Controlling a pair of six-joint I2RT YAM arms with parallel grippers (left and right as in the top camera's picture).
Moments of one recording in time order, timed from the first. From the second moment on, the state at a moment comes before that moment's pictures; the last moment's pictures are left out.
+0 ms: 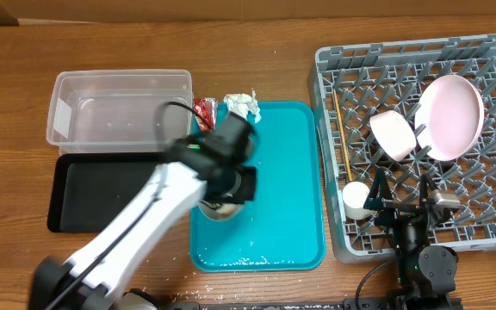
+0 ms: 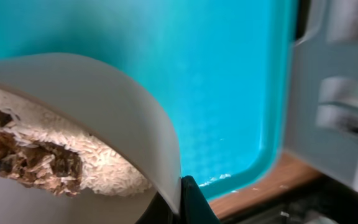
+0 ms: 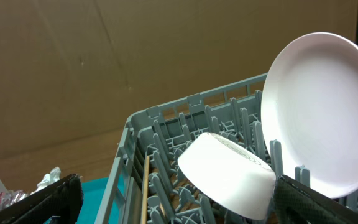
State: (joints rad) left arm -0.52 1.49 1.17 -1.00 0.29 -0.47; right arm 0.13 0.01 0.02 -0.01 0.16 0.28
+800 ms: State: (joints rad) left arm 0.55 1.51 0.92 -1.09 1.09 0.40; right arm 0.13 0.01 0.02 -0.01 0.16 0.28
